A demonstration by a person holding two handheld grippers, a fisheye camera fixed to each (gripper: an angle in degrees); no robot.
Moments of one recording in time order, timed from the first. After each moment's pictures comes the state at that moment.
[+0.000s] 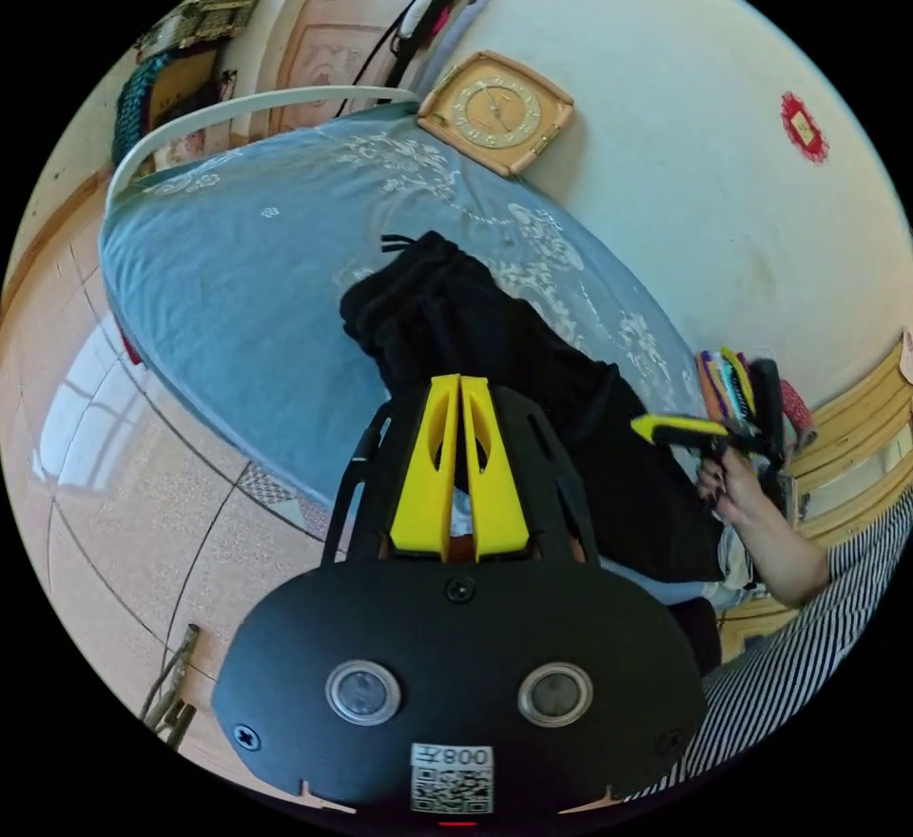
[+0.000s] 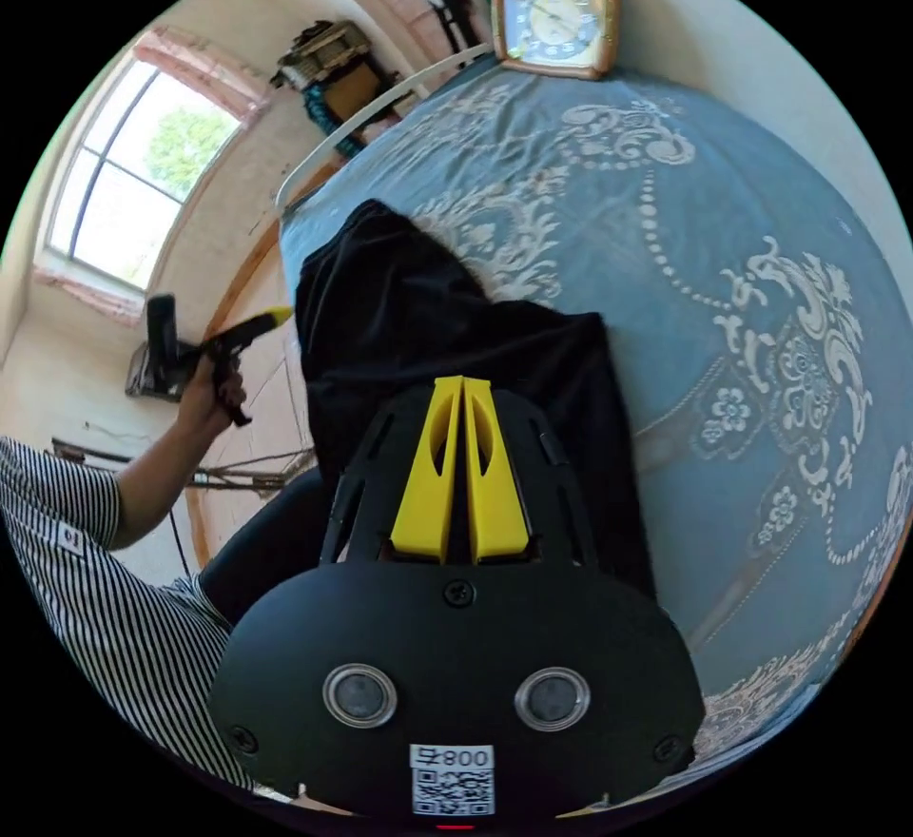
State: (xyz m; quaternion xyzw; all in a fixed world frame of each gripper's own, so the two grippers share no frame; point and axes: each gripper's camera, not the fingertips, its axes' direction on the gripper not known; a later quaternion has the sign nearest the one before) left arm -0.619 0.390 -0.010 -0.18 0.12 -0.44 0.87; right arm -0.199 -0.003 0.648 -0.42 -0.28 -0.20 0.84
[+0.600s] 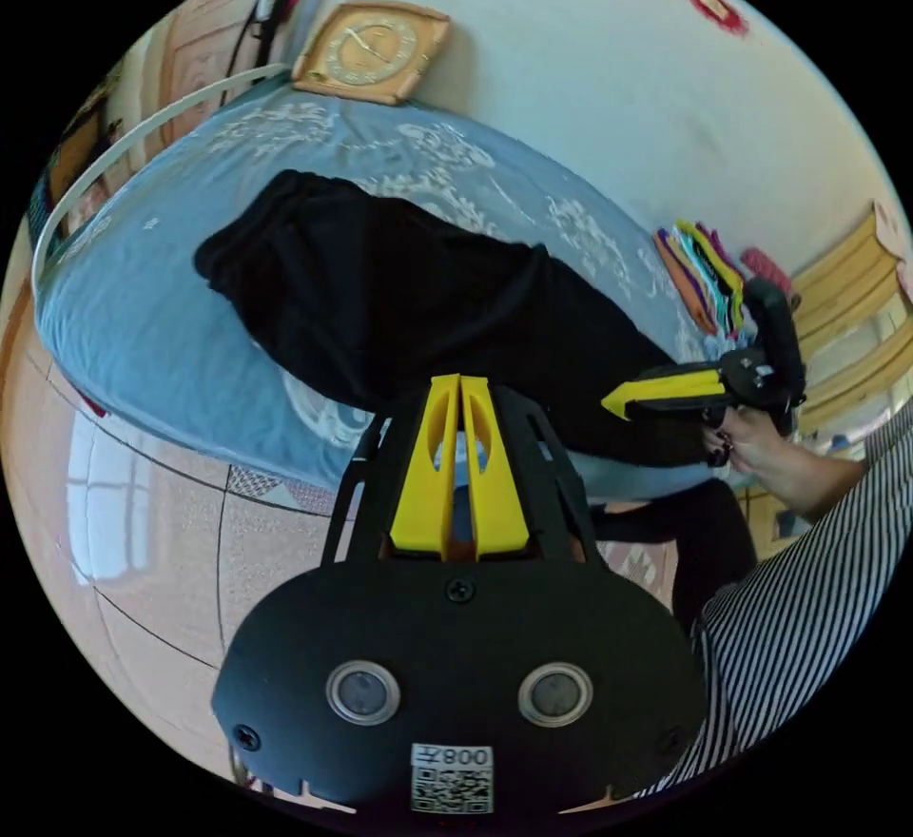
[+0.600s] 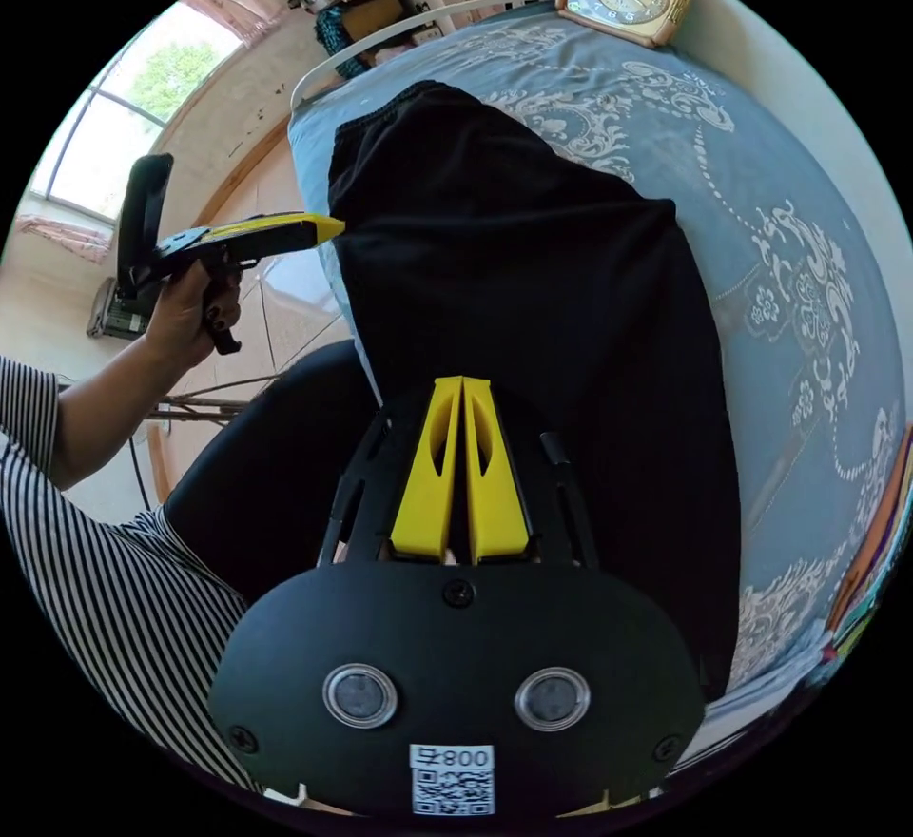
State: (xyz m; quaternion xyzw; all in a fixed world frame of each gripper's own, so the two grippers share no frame) left arm -0.465 0.345 0.012 -0.23 0.24 -0.25 0.91; right arm -0.199 0.086 0.560 -0.46 -0.20 -0.26 0.83
